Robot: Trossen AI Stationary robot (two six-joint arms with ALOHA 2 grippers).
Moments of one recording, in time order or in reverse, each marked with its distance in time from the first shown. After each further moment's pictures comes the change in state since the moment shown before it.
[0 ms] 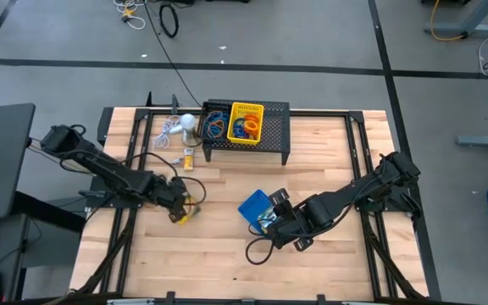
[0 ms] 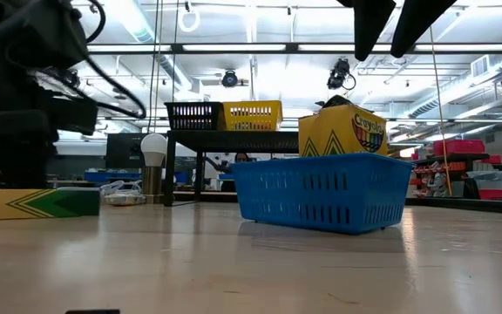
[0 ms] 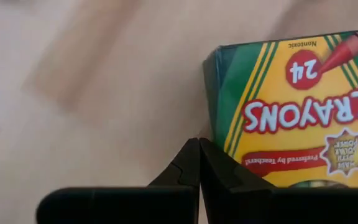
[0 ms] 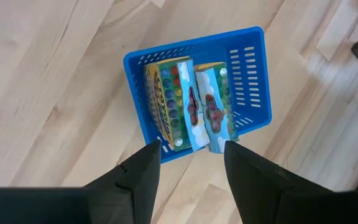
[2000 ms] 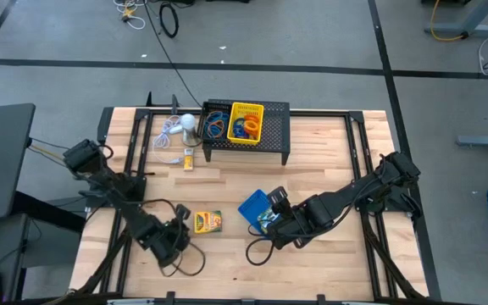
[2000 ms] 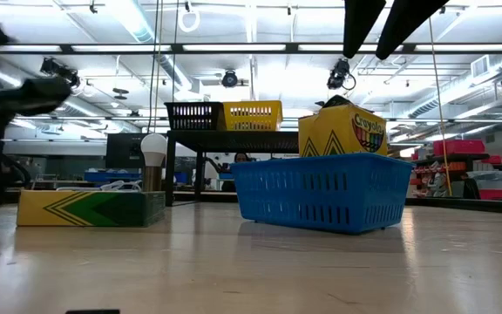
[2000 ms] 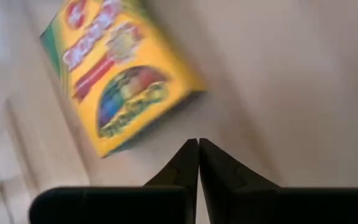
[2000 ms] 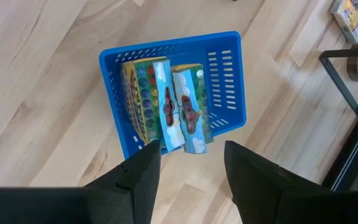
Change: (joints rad) left arm -0.448 0.405 0.289 0.067 -0.295 0.696; right arm 0.002 0.000 0.001 0.012 0.084 -0.061
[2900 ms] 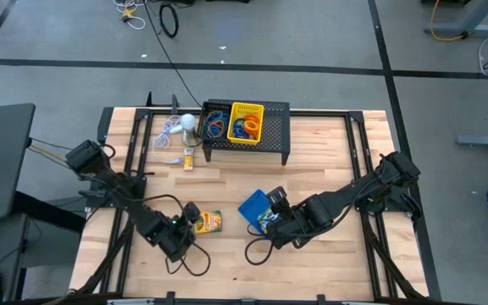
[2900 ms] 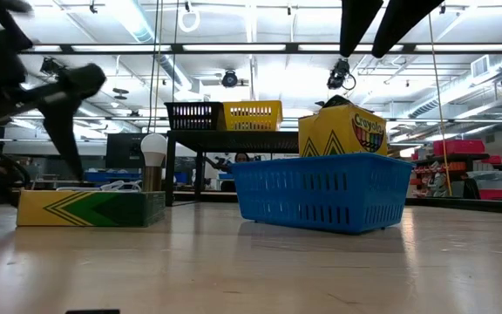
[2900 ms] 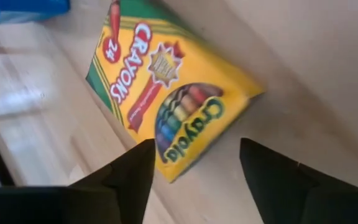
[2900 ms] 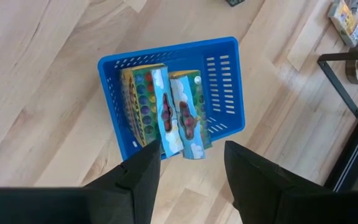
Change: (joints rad) left arm 0.057 0.020 0.029 -0.002 -0.084 0.362; right arm -0.002 0.000 0.000 0.018 -0.003 0.000
